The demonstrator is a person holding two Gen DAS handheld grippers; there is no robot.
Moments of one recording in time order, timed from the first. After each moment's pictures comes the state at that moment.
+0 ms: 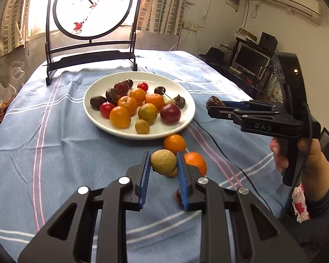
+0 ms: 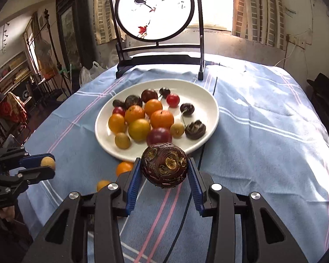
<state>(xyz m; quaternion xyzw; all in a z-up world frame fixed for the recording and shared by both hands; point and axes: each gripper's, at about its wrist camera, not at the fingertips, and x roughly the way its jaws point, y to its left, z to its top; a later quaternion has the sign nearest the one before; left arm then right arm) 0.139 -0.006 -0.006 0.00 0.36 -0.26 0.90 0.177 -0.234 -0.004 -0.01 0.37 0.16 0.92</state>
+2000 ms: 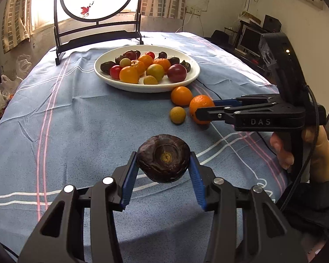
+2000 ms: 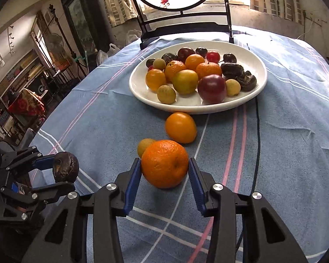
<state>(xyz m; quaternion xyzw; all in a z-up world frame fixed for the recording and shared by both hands) 0.080 0.013 -0.048 0.04 0.40 -0.24 0.88 0.139 -0.183 -0.060 0.03 0.43 0.22 0.88</state>
